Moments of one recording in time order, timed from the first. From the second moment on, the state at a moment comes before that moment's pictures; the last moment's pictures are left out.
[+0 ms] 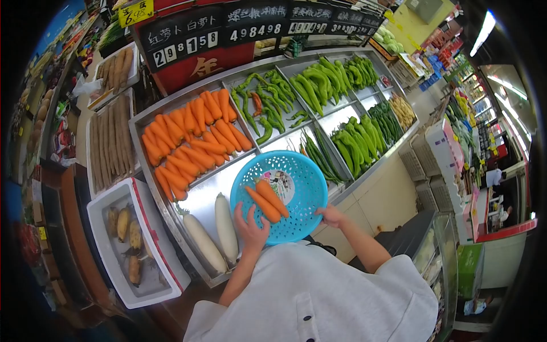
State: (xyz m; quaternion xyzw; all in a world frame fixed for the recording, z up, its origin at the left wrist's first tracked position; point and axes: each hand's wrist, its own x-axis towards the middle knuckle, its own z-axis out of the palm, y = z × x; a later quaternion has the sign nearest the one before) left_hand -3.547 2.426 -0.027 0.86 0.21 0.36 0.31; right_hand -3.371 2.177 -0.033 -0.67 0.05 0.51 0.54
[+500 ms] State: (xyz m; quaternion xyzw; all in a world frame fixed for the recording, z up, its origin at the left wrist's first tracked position) left_hand -3.562 2.413 -0.039 0.28 0.33 -0.02 0.90; right_hand -3.379 2.128 0.007 -0.87 -0.02 0.34 0.35
